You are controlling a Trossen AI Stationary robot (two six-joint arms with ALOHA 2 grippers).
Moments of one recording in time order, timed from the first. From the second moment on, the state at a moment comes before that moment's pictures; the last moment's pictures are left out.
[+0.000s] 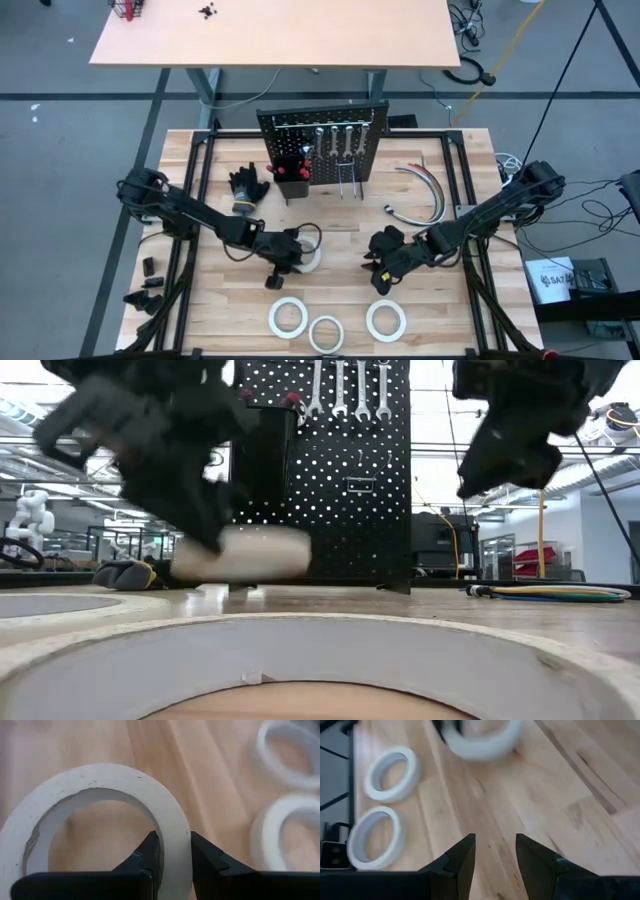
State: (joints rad) left arm -0.27 1.61 0.71 0.10 0.13 -0.08; right arm 0.48 1.43 0.82 -0.22 0.32 0.87
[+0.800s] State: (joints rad) left arm -0.50 1.47 0.94 0.09 -0.75 0.72; right arm 0.47 1.38 0.58 0.66 0.43 1.10
